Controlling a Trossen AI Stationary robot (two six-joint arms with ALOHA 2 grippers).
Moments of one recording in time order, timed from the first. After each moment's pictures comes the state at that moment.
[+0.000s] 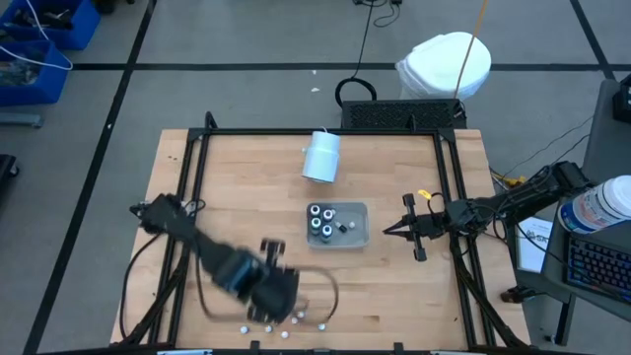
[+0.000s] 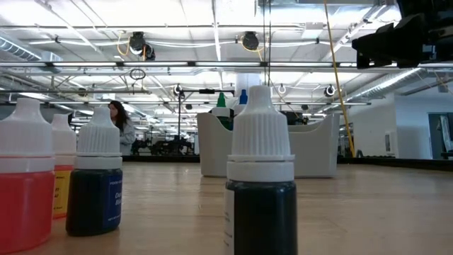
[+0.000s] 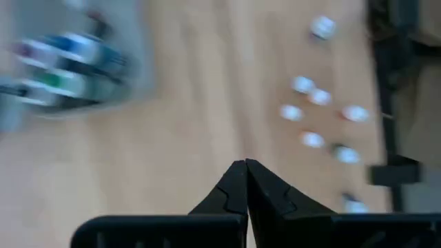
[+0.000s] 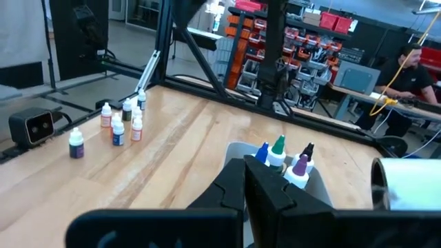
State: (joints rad) left arm -0.60 1.96 2.09 -1.49 -0.21 -0.42; right arm 0.30 0.63 0.10 0.49 0.13 -0.20
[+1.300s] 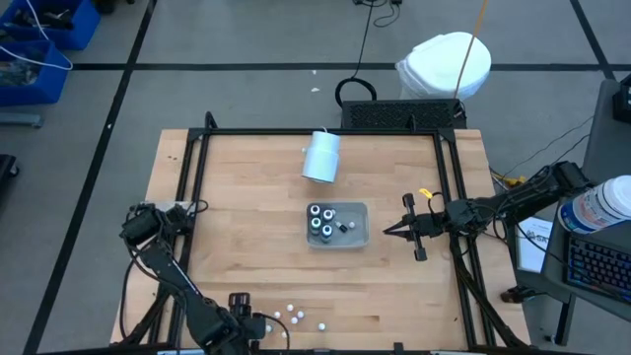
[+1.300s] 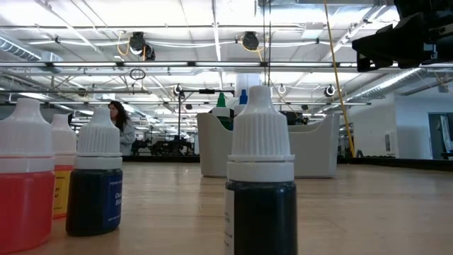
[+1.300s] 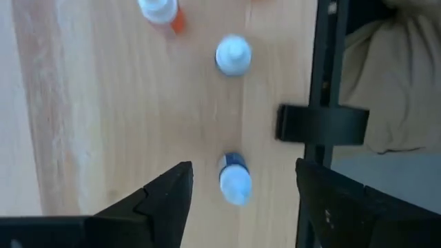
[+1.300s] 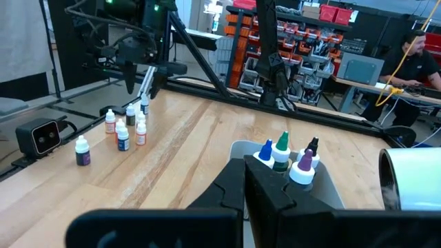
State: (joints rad) left arm -0.92 1.96 1.47 -0.92 -0.06 -0.94; right arm 0.30 0.64 0.10 0.48 0.13 -0.14
